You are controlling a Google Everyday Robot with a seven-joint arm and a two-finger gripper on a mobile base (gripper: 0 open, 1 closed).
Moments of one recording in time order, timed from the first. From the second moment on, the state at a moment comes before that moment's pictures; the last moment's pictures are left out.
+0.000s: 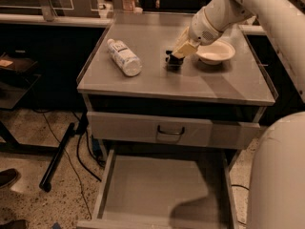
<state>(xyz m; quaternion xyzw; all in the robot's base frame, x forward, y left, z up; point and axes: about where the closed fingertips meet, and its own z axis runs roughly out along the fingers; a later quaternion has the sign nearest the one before) 0.714 -0.091 0.889 -0.64 0.69 0.11 0.32</state>
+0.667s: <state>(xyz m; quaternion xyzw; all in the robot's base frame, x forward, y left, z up) 0.667 -0.078 0.917 -0.62 0.69 0.10 0.36</state>
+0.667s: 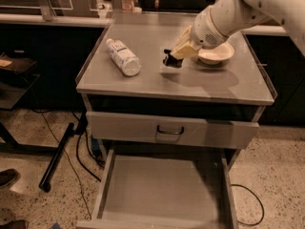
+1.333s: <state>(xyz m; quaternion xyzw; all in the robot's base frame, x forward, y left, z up) 0.604 -0.069 0.933 -0.60 0.69 0.09 0.41</state>
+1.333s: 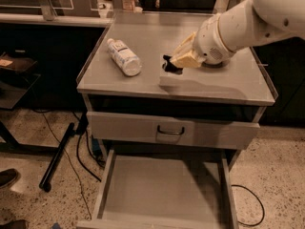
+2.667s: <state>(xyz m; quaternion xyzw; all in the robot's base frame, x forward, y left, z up) 0.510 -0.063 0.922 -0.57 0.72 0.10 0.38</state>
